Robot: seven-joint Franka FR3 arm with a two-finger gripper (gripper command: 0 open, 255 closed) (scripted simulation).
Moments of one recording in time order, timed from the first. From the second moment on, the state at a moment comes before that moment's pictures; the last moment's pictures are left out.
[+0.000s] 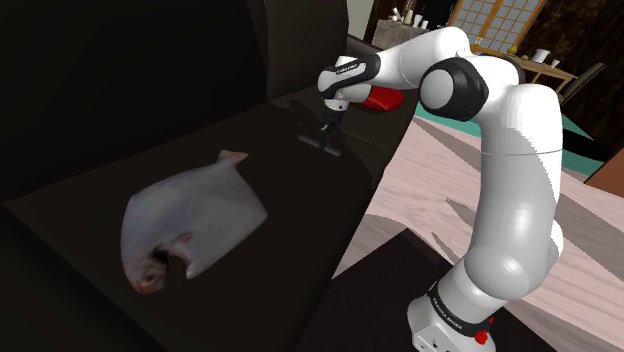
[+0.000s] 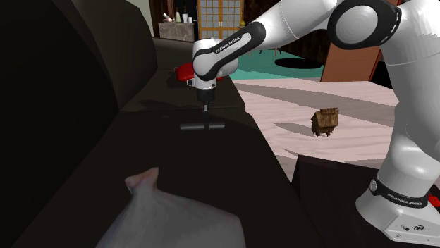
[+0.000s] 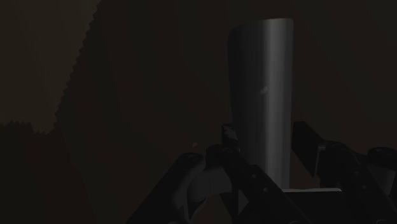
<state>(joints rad) -0.06 0.55 -0.19 -1.59 0.19 2.07 -0.66</state>
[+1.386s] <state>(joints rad) -0.05 0.48 -0.20 -1.48 0.17 1.89 -0.64</state>
